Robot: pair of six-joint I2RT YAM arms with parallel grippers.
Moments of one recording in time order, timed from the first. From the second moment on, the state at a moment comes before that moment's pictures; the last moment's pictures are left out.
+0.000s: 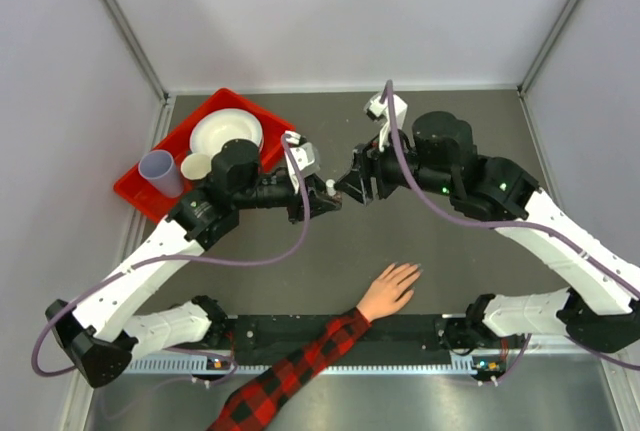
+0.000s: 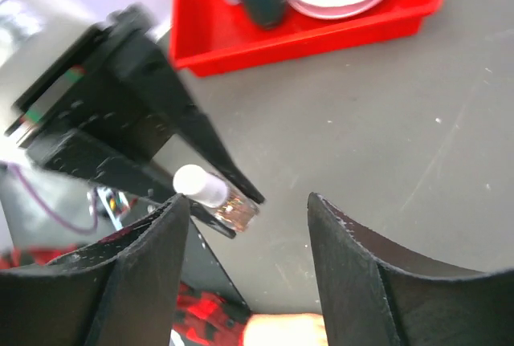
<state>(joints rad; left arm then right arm) -0.70 1.06 1.10 -0.31 0.69 0.09 0.93 1.20 1.53 -0.68 -0.13 0.22</state>
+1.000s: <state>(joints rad) -0.71 1.06 1.10 -0.30 0.55 0.05 1.05 1.36 1.70 -0.81 0.11 0.29</state>
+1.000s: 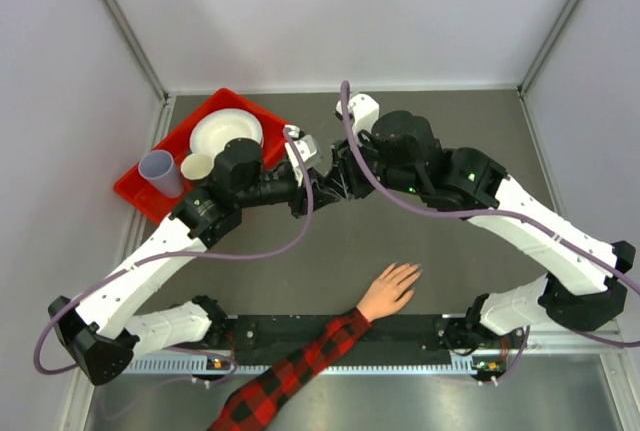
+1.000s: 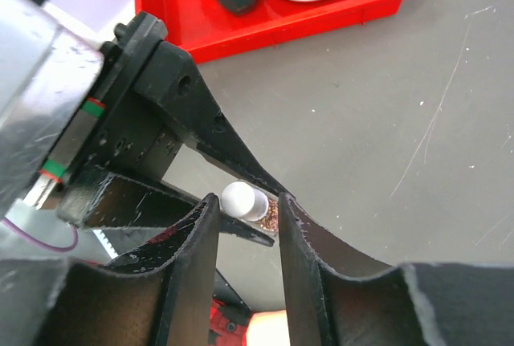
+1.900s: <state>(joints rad) -0.71 1.06 1.09 -0.25 0.55 0.01 1.06 1.34 1.69 -0.80 0.13 0.21</state>
